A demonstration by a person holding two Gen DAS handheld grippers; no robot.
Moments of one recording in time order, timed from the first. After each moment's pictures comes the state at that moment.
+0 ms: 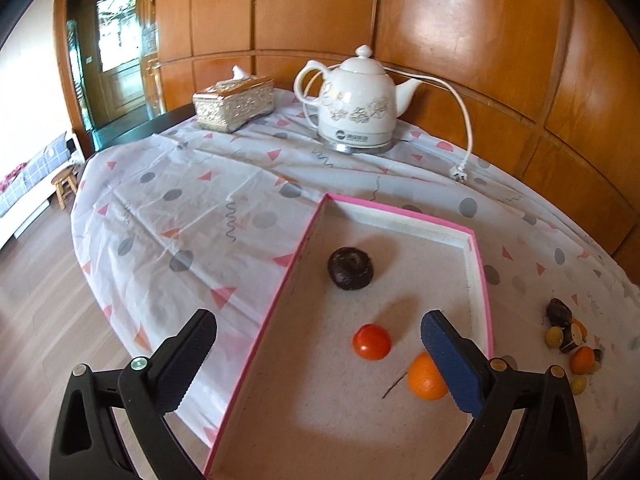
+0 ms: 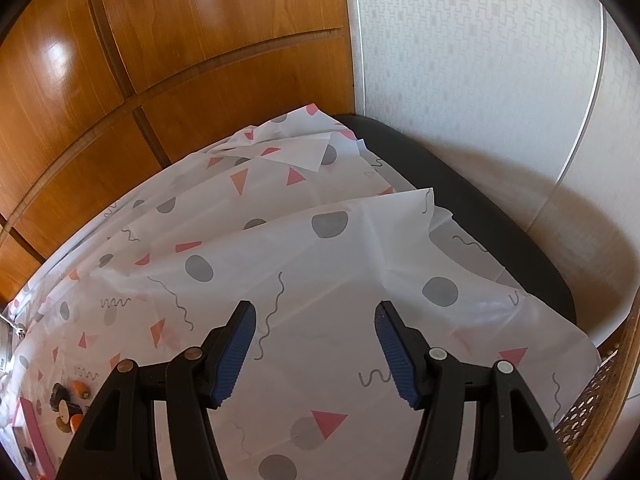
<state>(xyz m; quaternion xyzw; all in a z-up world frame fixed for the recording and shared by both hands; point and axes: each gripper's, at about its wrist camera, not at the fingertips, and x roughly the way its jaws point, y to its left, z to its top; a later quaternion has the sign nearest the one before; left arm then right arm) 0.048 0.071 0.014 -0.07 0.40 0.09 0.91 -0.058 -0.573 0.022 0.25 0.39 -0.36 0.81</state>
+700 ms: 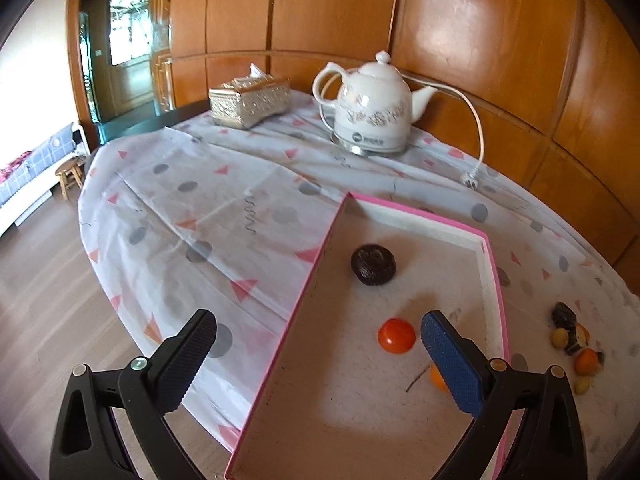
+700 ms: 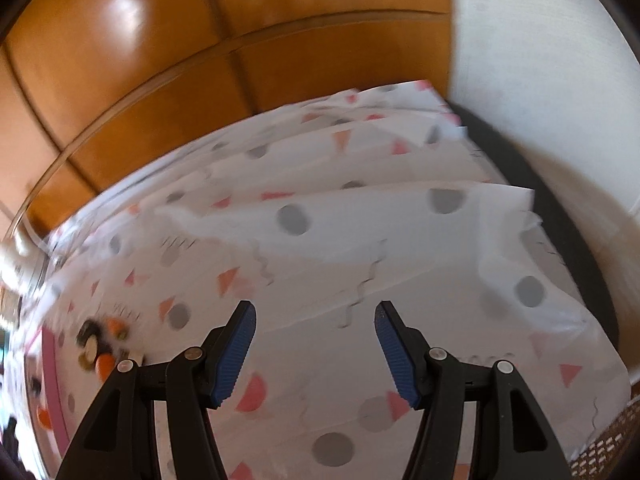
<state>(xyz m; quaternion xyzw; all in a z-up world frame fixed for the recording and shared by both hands) 0.036 0.089 0.007 -0.09 0.39 0.09 0.91 -0.019 -0.530 0.010 0.22 0.44 -0.21 0.84</state>
